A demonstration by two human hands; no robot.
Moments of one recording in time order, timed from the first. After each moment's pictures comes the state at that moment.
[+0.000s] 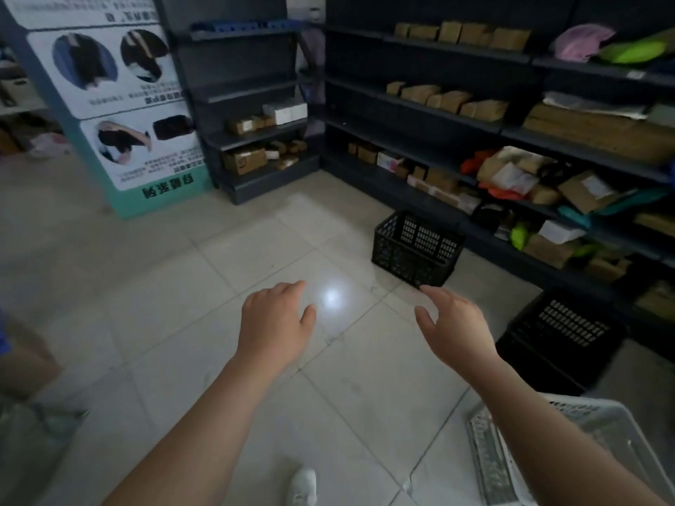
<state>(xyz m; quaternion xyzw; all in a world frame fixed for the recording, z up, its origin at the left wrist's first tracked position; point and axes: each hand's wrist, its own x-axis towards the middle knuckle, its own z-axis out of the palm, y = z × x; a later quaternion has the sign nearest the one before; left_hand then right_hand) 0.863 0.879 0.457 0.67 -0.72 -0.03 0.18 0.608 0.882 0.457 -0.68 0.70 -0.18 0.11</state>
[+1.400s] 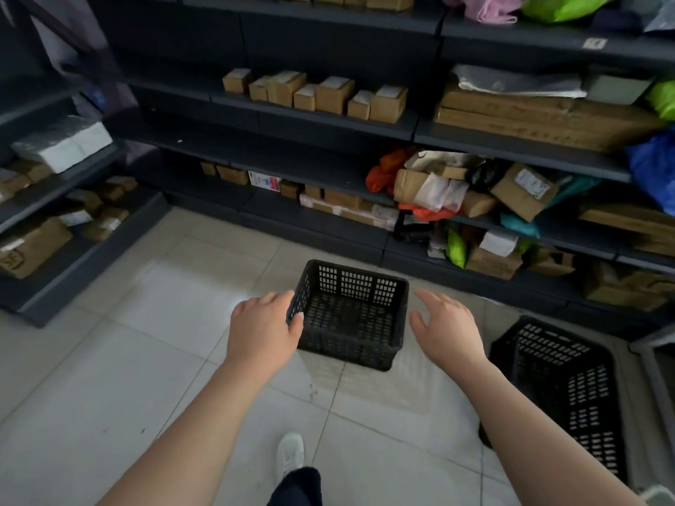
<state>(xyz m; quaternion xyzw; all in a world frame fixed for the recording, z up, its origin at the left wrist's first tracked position) 0.626 0.099 0.401 0.50 -0.85 -0.08 0.12 0.392 0.212 0.403 -0.48 0.85 -0.16 0.13</state>
